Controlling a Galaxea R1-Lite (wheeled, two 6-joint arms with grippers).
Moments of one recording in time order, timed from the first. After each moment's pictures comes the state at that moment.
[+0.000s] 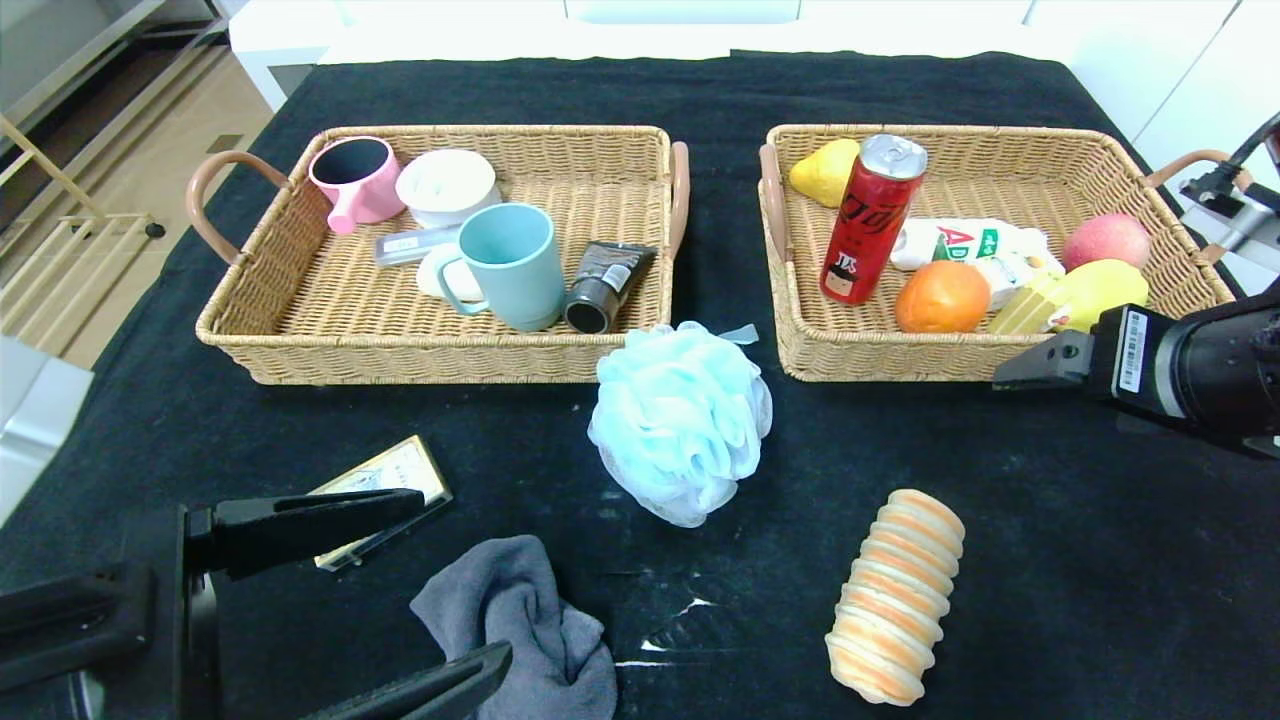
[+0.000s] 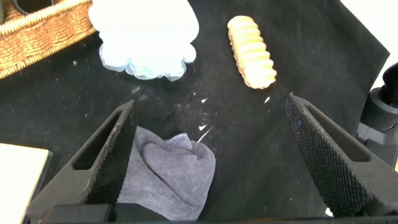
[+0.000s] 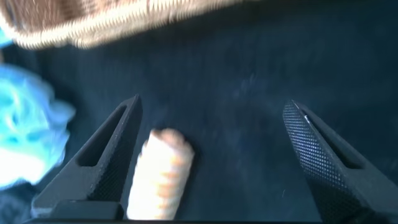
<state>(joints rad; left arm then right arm) -0.74 1.02 -0.62 -0.21 -0.13 0.01 0.42 1.48 -1.38 0.60 -0.22 0.61</state>
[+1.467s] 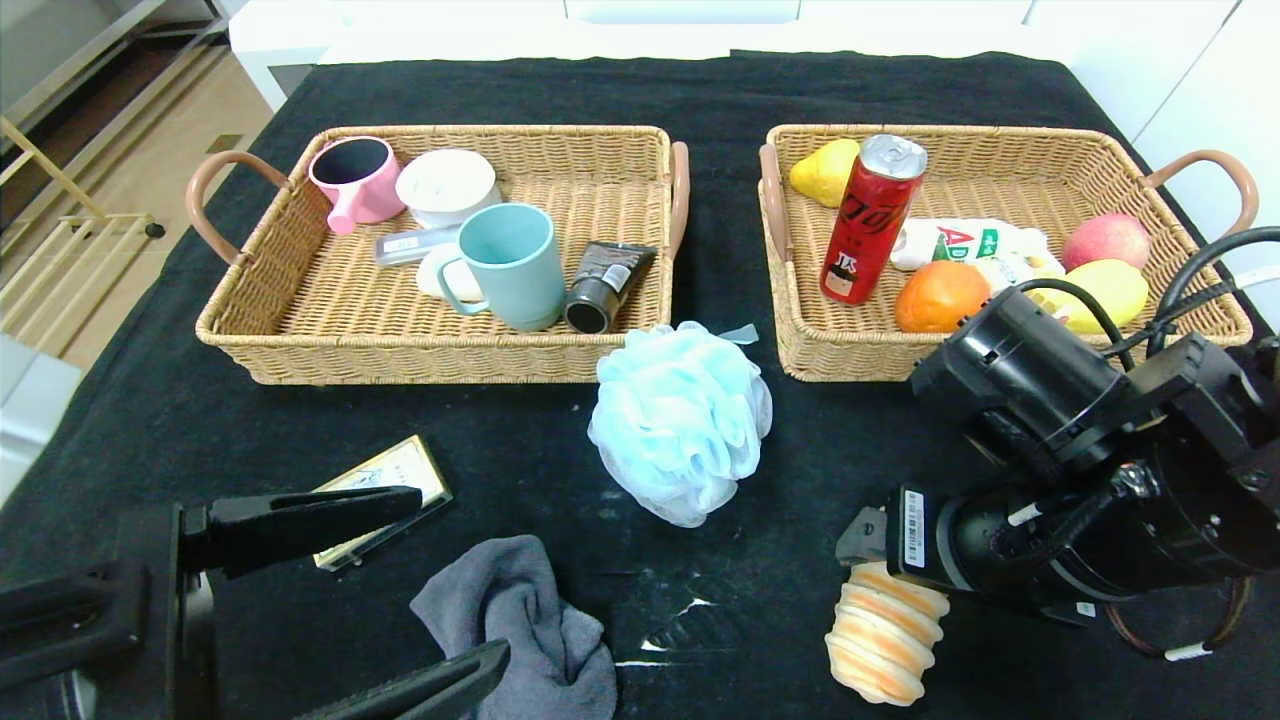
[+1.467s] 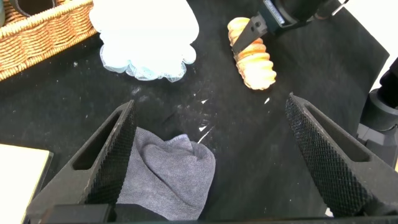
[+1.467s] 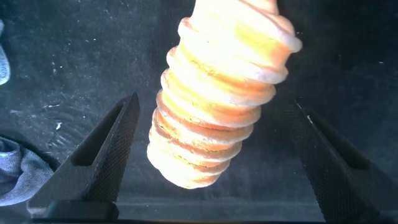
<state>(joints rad) -0.74 1.02 -0.62 -0.21 -0.13 0.01 0.74 1.70 -1.35 0.72 -0.22 0.94</state>
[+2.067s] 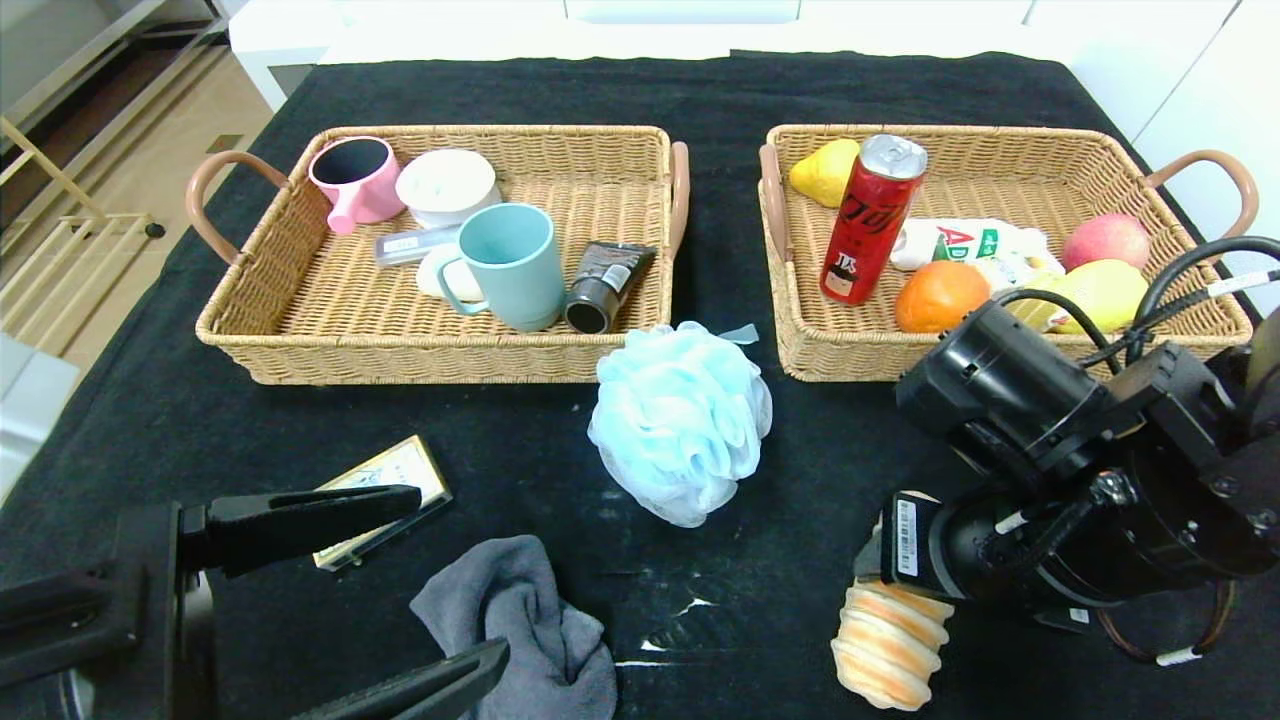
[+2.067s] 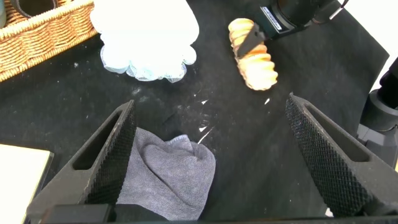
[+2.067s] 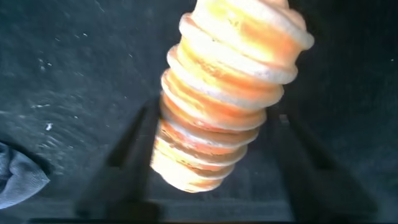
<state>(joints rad) -0.74 1.01 -0.63 -0.21 -0.13 0.01 0.74 1.72 -1.35 0.74 -0.22 0.94</state>
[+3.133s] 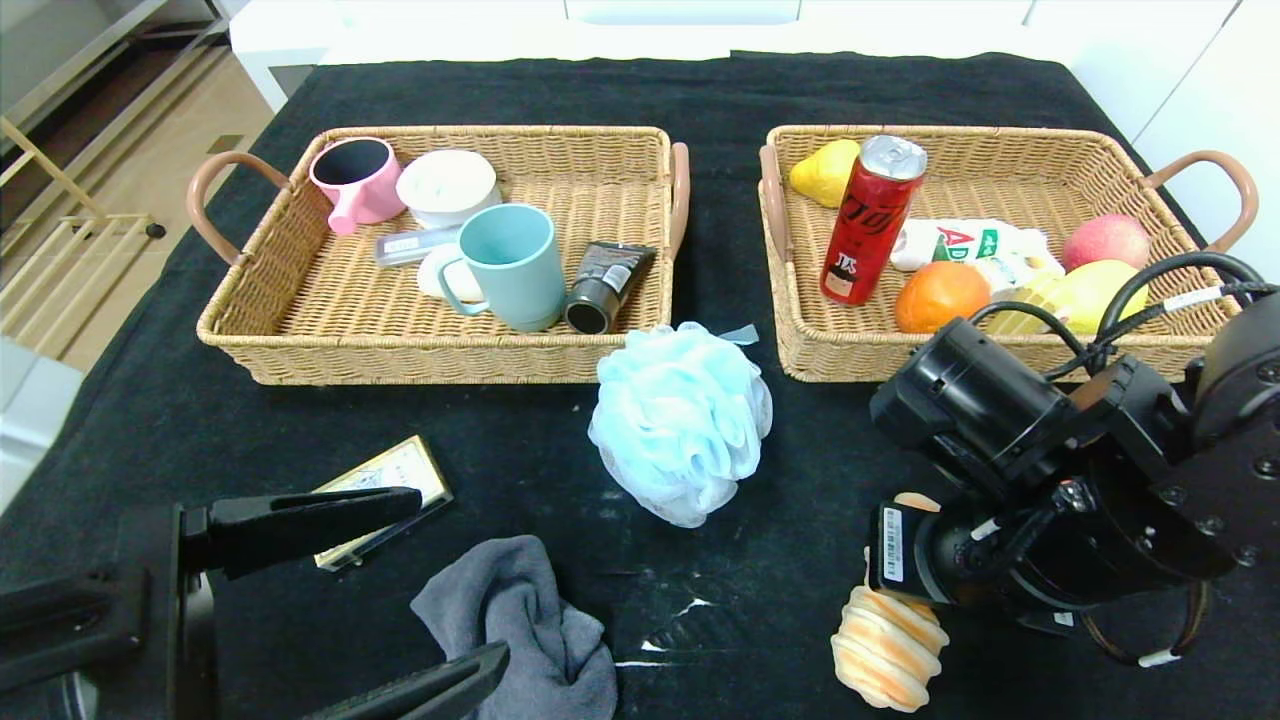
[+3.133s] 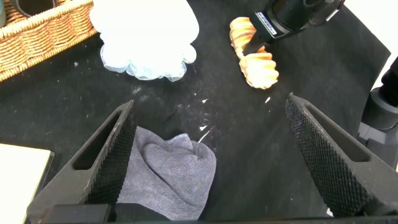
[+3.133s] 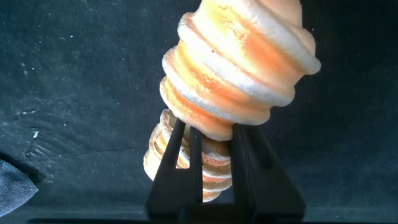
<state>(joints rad) -0.74 1.01 -0.62 -0.21 -0.13 0.02 0.74 1.76 -1.36 0.74 -0.22 0.95</state>
